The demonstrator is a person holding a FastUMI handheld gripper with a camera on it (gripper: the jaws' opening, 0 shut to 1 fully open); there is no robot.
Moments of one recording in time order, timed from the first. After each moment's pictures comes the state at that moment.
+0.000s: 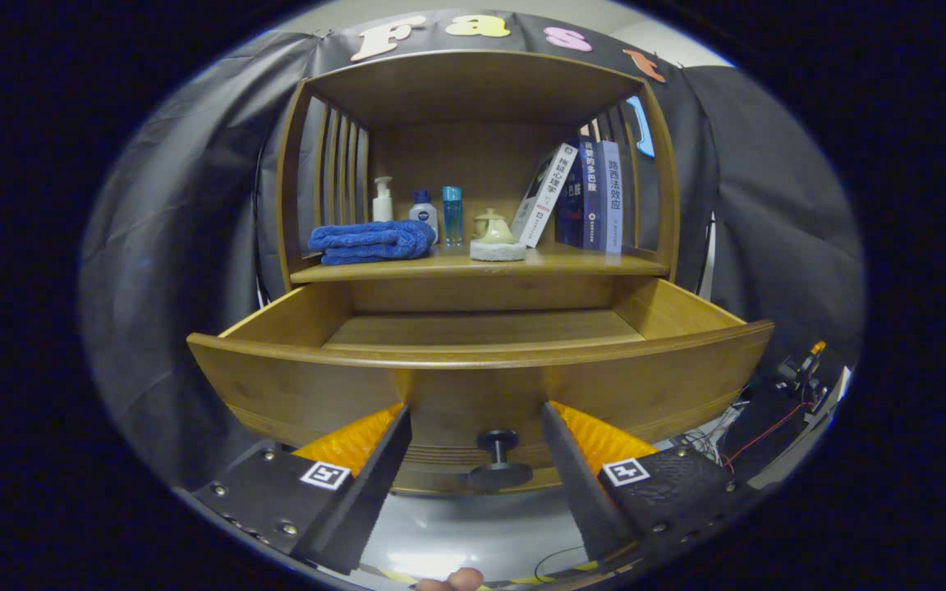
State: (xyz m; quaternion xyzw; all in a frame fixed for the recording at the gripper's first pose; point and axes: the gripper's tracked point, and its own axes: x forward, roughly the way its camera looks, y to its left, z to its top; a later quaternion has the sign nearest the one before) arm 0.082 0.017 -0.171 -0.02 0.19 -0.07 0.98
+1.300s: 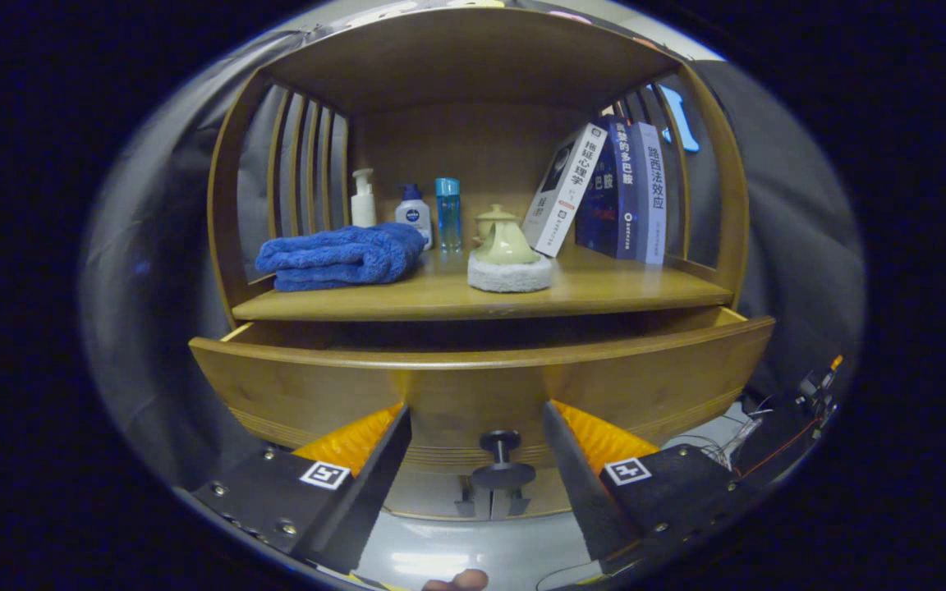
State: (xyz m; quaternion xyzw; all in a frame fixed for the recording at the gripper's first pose) arm 0.213 0.006 -0.172 -0.01 0.19 -0.06 0.98
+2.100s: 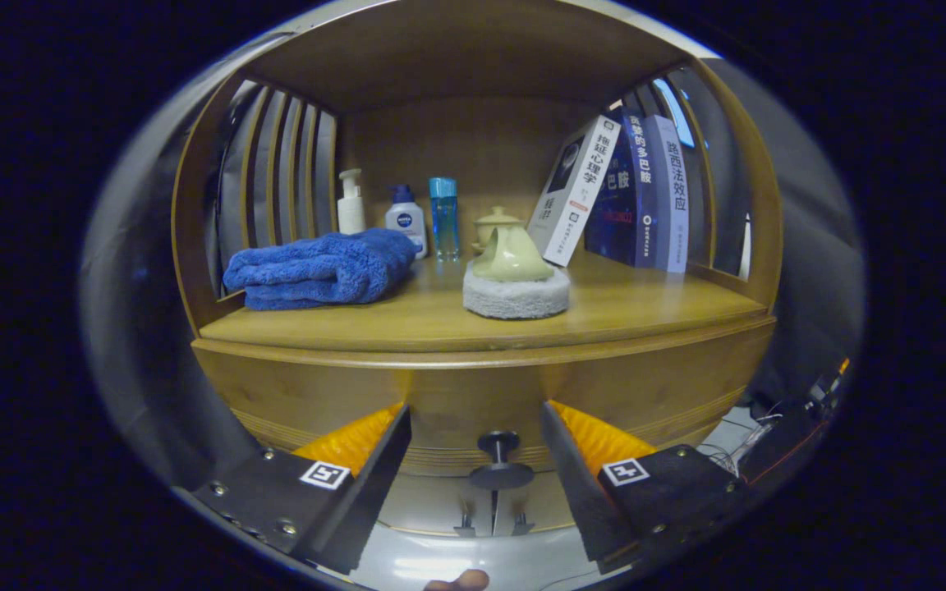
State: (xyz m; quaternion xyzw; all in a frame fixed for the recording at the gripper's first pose) arm 0.257 0.002 -0.175 0.00 0.18 -0.06 0.98
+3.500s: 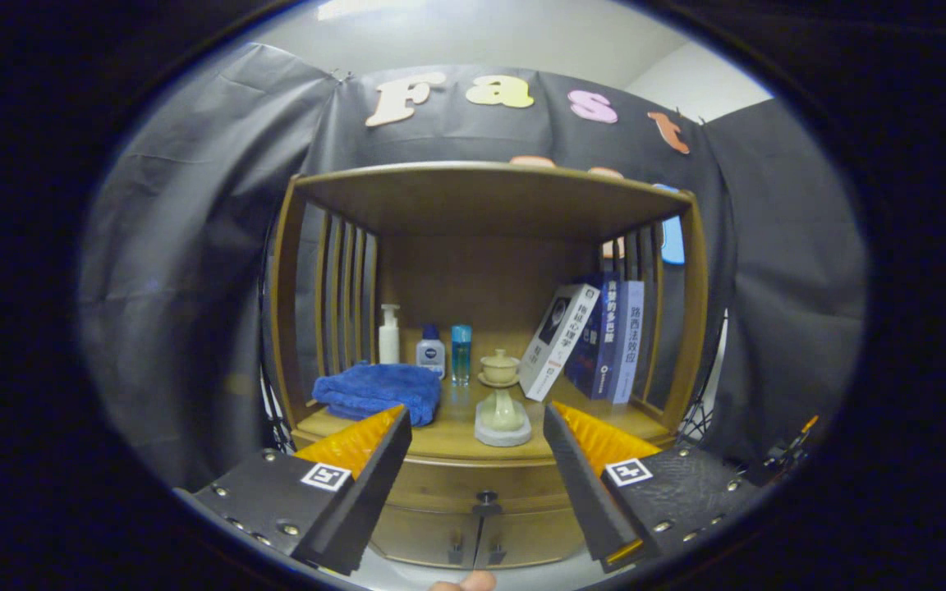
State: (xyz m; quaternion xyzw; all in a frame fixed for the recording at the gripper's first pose) arm 0.157 0.028 0.032 -0.05 0.03 -0.05 1.00
